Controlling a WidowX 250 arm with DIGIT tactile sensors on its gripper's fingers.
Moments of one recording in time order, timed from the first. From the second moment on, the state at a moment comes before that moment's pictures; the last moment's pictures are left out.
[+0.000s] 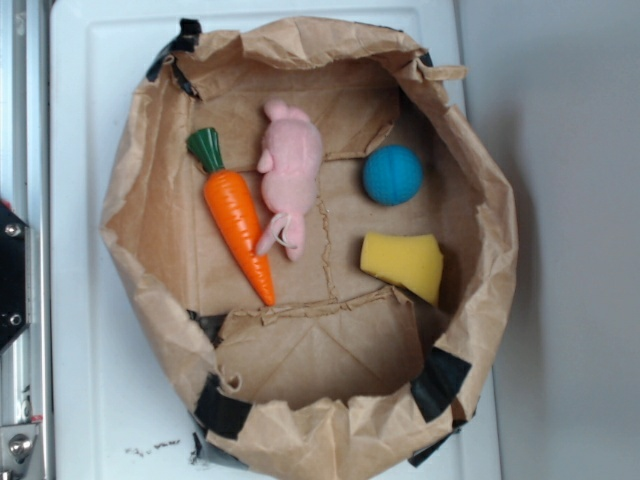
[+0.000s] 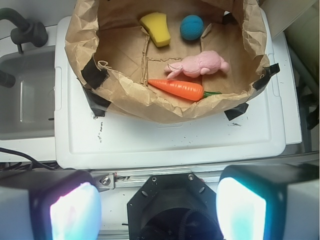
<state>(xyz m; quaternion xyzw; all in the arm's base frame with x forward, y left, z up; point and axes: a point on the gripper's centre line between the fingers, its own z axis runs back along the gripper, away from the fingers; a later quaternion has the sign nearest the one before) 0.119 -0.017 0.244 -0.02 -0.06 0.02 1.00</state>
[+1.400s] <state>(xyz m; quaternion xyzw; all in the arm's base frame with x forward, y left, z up) 0.263 0.008 0.164 -0.02 -0.02 0.05 1.00</state>
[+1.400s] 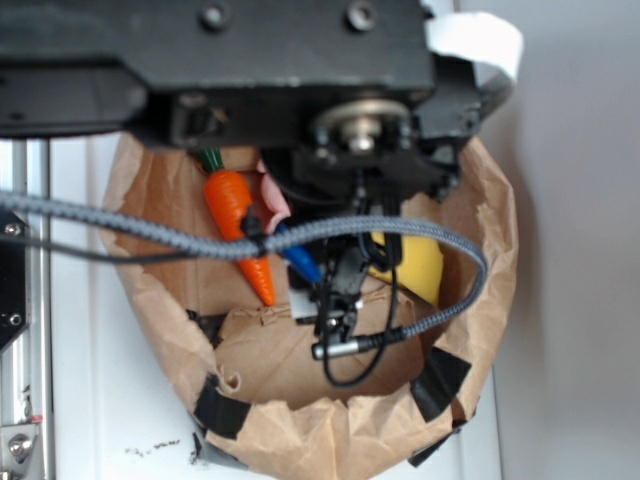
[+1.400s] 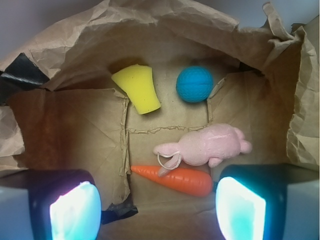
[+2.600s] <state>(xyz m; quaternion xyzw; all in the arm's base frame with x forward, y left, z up) 0.271 0.051 0.077 0.05 -0.05 0.15 0.99</state>
